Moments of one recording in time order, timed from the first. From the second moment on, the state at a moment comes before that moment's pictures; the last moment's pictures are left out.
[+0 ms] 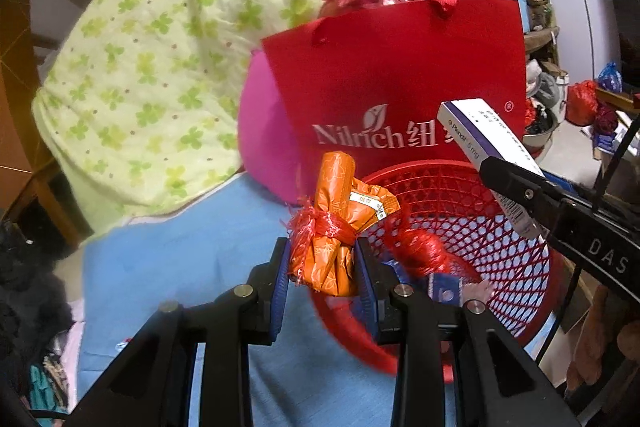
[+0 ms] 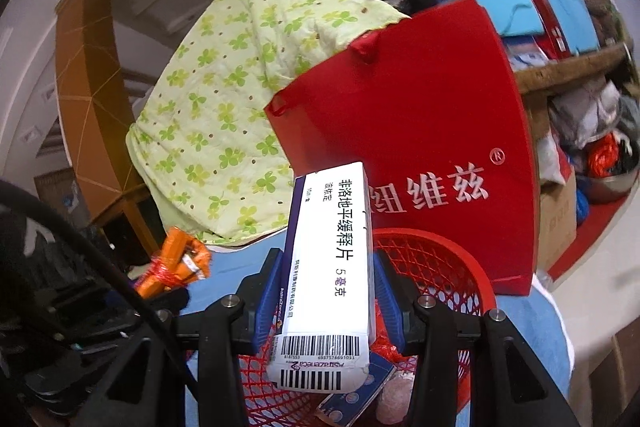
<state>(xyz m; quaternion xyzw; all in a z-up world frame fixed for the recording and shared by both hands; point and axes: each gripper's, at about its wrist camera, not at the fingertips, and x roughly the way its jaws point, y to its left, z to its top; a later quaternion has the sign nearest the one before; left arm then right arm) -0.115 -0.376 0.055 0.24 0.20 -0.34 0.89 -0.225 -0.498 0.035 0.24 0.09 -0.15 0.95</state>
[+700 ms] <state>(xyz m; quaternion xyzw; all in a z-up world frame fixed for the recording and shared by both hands) -0.073 -0.290 0.020 0.19 0.25 -0.34 0.89 -0.199 -0.491 0.033 0.28 0.09 -0.13 0.95</state>
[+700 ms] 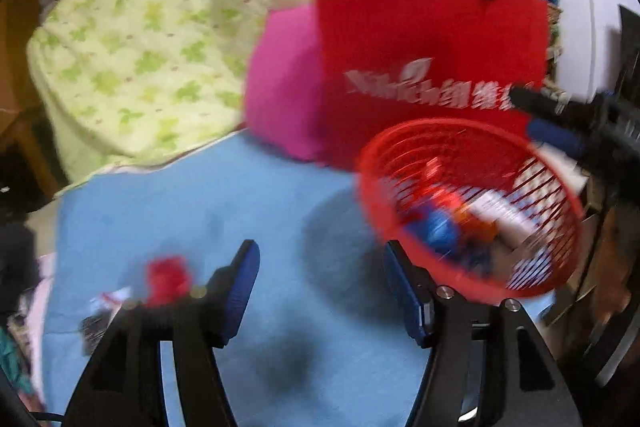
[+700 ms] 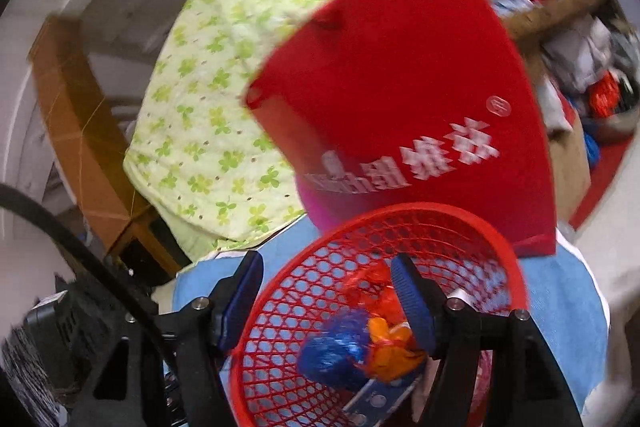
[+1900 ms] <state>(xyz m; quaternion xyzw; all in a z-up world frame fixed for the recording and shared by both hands) 0.066 -0.051 -0.069 -0.03 0.36 -0.25 0.90 0.035 -0.287 -0.038 0.21 0.37 0.04 0.91</state>
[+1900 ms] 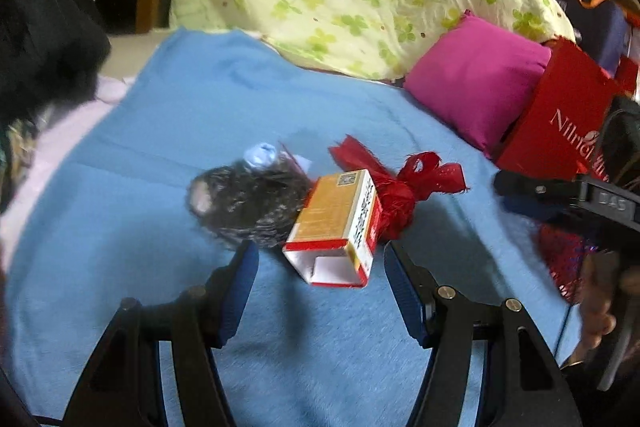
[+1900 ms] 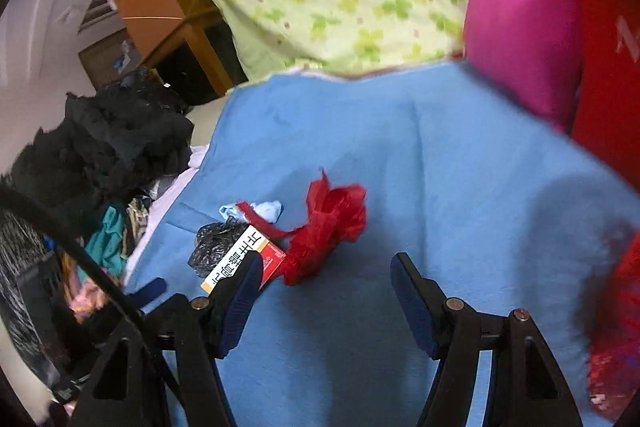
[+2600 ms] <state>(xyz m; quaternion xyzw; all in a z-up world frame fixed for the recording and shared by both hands) 0.094 -0.073 -0.089 -0.08 0.40 -0.31 0.86 0.142 -0.281 -0.117 0.35 0.45 0.04 0.82</state>
